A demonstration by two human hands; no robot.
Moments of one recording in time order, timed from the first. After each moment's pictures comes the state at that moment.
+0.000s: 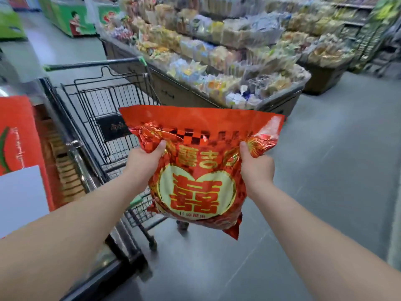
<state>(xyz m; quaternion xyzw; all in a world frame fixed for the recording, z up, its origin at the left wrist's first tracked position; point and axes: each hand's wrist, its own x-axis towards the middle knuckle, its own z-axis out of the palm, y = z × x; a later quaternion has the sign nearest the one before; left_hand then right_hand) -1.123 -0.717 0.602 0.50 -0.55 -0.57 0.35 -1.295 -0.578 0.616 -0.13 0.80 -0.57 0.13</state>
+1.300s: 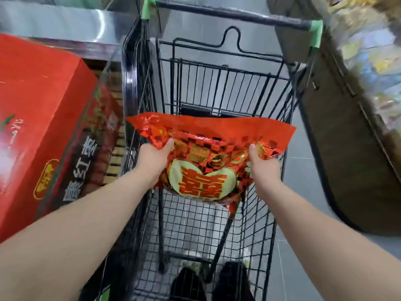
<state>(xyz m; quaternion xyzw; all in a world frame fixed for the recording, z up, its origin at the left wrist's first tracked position) -1.127 -1.166 0.449 0.76 -0.29 -0.40 0.42 -1.360 -1.189 0.454 -0.30 0.77 -0.36 0.43</state>
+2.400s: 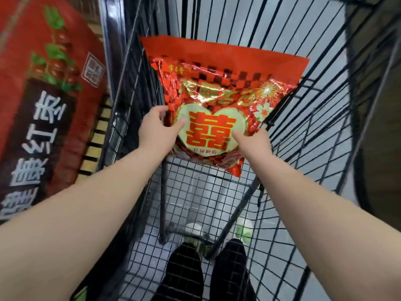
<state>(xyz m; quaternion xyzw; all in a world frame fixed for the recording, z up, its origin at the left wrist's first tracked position) -1.111 -1.209 0.353 0.82 -0.36 -0.31 0.31 -1.309 -1.262 0.346 -0.44 0.77 -0.15 0.44</state>
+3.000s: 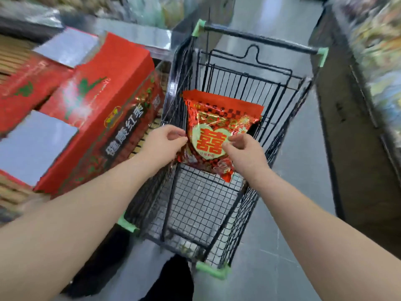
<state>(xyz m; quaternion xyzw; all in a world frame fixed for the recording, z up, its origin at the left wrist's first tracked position) -1.188 -0.985 0.550 0.77 -0.41 -0.29 0.39 -1.374 -1.049 0.547 -0.65 0.55 -0.26 0.47</state>
